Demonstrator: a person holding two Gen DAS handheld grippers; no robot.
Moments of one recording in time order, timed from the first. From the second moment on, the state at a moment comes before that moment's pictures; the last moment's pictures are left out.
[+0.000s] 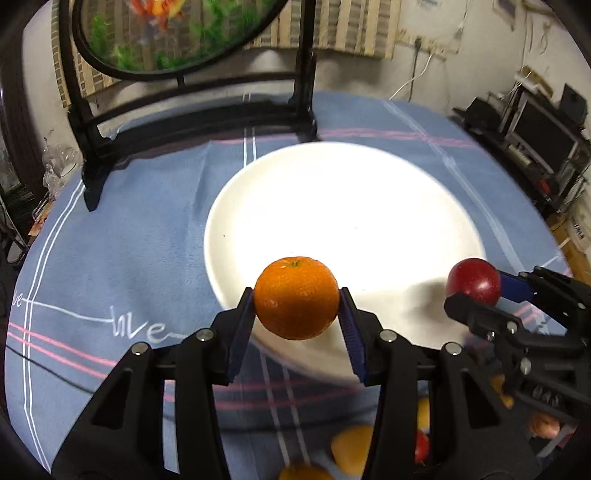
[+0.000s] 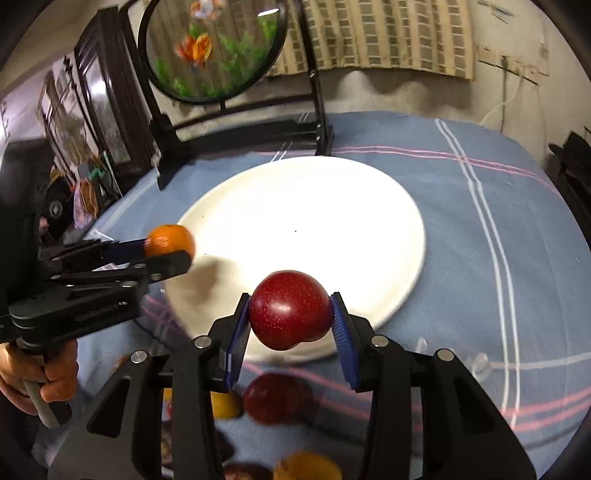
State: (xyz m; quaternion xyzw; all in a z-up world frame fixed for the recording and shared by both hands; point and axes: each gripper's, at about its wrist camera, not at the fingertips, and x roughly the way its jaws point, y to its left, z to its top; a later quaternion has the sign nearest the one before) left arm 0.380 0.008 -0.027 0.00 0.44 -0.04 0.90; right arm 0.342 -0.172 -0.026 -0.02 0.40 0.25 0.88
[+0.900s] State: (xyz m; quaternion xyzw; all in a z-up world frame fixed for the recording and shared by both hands) left arm 0.261 -0.013 0.054 0.07 0.31 0.01 0.95; right arm 0.237 -0.194 0.034 -0.02 0.31 0.27 0.91
